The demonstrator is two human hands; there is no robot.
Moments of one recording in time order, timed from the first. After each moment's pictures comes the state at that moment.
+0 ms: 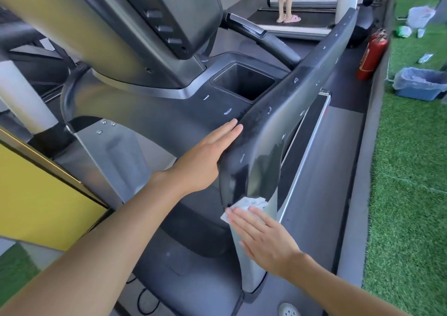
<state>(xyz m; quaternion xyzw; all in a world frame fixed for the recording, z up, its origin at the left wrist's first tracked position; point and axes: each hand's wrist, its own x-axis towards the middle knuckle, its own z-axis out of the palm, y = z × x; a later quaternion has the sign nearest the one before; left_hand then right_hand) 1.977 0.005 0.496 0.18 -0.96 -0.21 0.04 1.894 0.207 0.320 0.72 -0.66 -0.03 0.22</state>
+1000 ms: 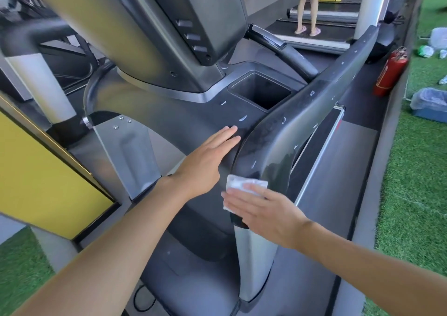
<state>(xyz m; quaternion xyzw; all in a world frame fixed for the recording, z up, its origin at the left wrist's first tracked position) 1.992 0.000 0.492 0.21 -0.96 -0.13 0.10 1.858 0.167 0.406 0.75 -0.54 -0.15 0.36</state>
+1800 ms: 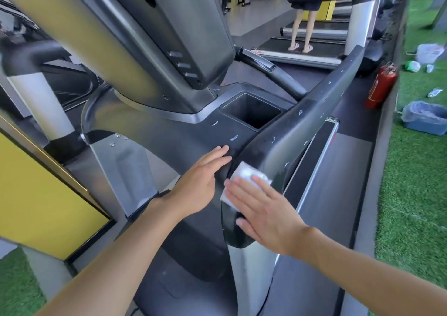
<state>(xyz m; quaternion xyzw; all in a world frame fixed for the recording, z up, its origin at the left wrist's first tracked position) 1.987 -0.005 0.484 0.22 -0.94 -0.22 0.15 1.842 0.160 0.430 0.74 -0.64 0.01 0.22</state>
